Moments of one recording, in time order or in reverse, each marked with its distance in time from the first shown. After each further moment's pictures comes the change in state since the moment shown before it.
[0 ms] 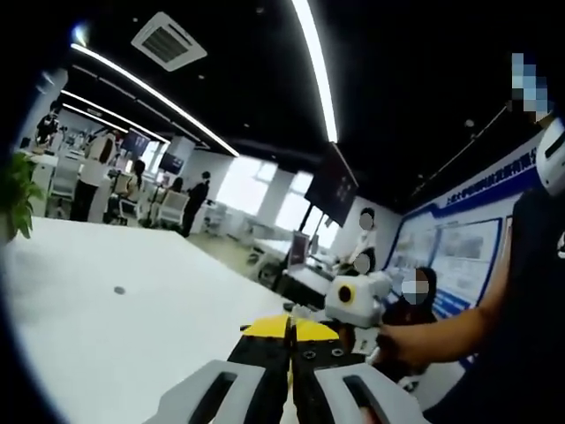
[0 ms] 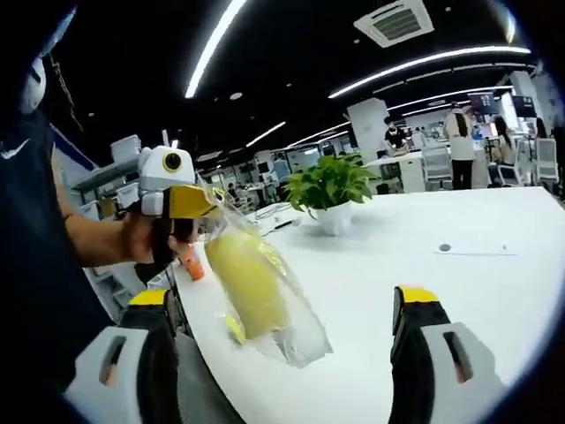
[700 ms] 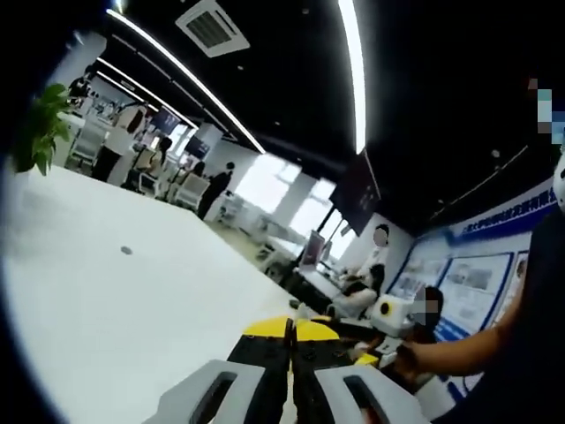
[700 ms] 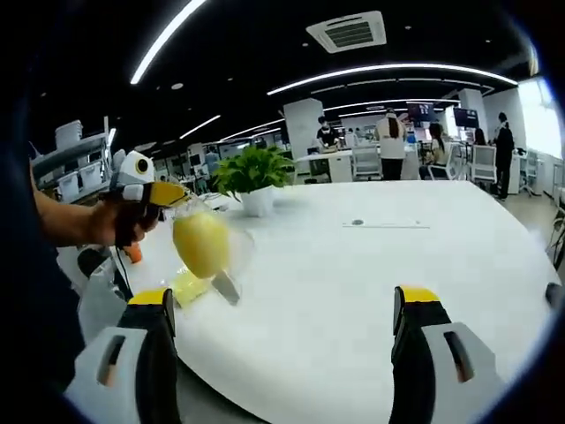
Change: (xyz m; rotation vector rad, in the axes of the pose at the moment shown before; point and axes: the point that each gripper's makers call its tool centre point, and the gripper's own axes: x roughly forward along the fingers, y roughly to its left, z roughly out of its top) left arm 0.002 0.034 -0.052 -0.170 -0.030 0.071; right arm -0.091 -0.048 -0.065 0.028 0.057 -0.294
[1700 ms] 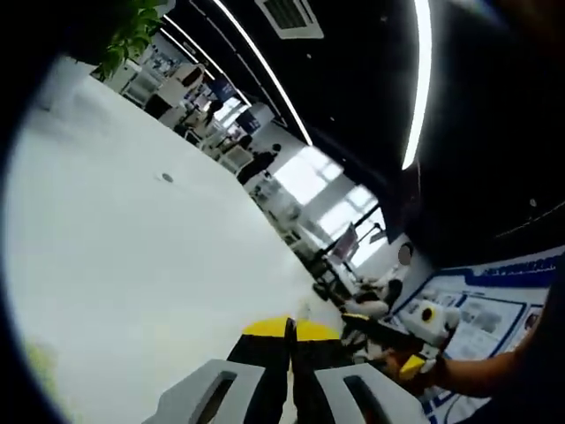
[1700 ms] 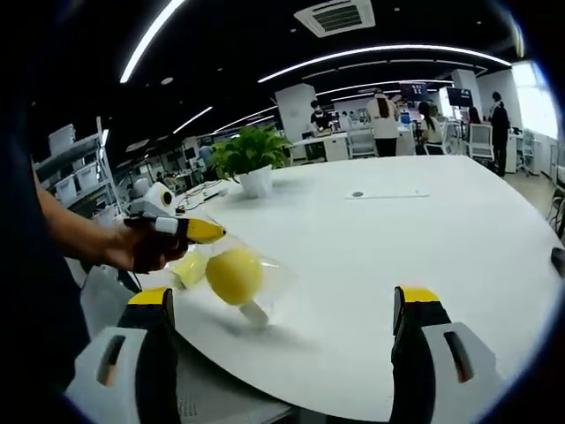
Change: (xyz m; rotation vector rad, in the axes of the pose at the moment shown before) left arm 0.006 0.069 -0.082 -0.242 0.017 0.162; right arm -0.002 0.011 -0.035 0.052 0.041 -0.001
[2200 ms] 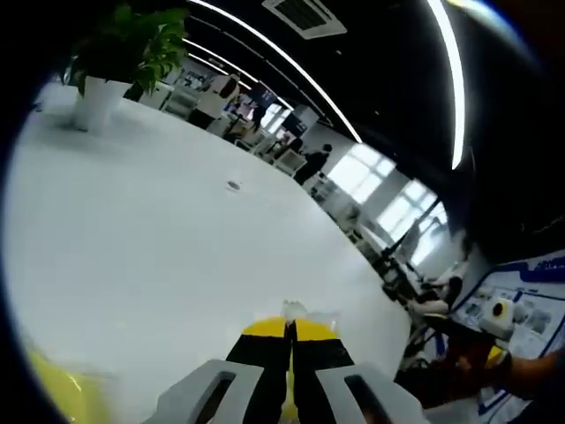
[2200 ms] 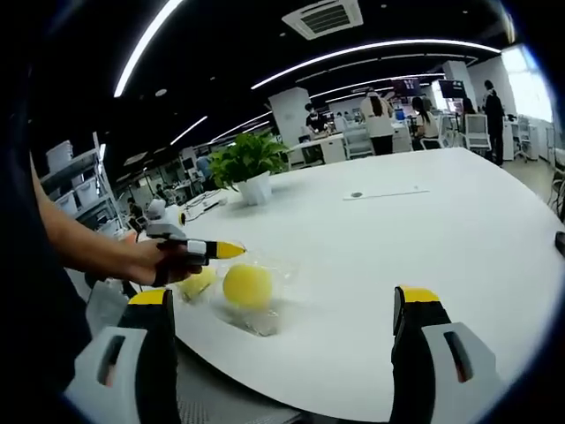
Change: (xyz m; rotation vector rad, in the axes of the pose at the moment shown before) left arm 0.000 0.085 0.003 0.021 -0.004 0.277; right arm 0.002 -0.001 0.008 0.062 -0.032 0.007
